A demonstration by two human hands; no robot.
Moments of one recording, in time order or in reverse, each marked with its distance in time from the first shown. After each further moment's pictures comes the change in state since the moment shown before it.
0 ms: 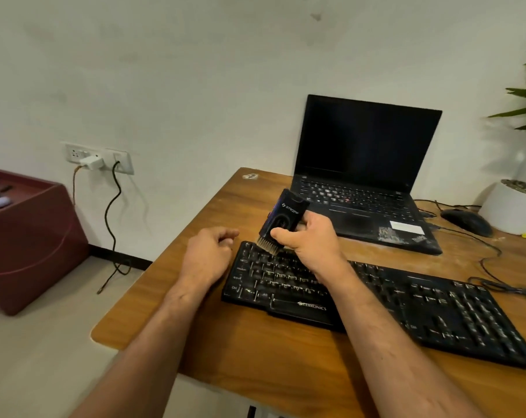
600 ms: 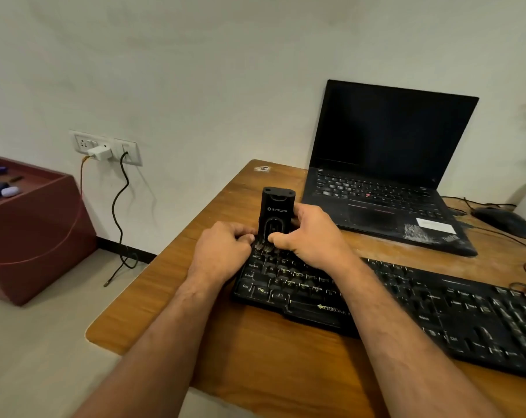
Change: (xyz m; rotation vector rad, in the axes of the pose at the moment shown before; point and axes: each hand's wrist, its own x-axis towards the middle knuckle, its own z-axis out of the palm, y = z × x) left_hand 0.014 -0.013 0.014 0.043 0.003 0.013; right_hand 0.012 0.001 0.015 -0.406 -0.177 -0.107
